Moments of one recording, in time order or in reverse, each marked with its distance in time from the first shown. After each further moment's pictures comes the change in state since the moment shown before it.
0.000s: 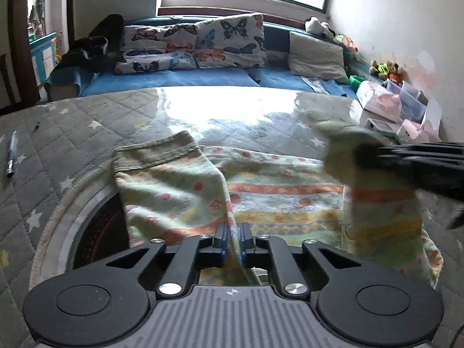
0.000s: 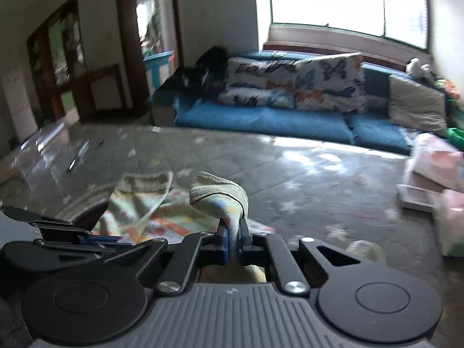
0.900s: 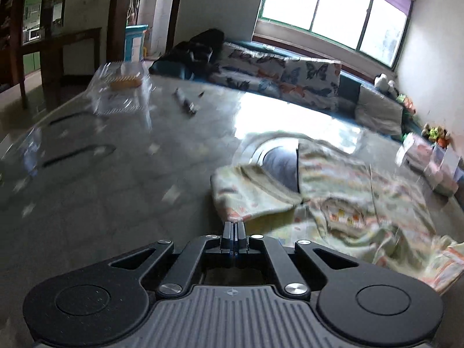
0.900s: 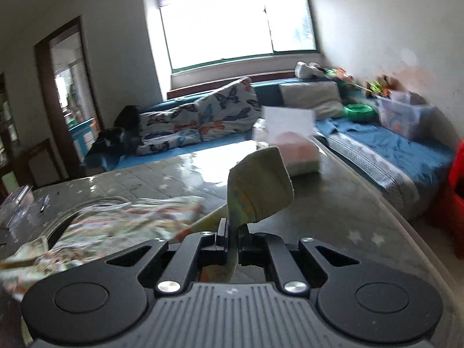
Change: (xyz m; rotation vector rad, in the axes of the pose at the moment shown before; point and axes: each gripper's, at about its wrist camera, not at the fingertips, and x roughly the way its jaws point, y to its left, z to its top) left arm -0.200 0.109 -0.147 -0.262 -0.107 0.196; right arm -0.222 -0.096 -0.139 0.311 -0.169 -0.278
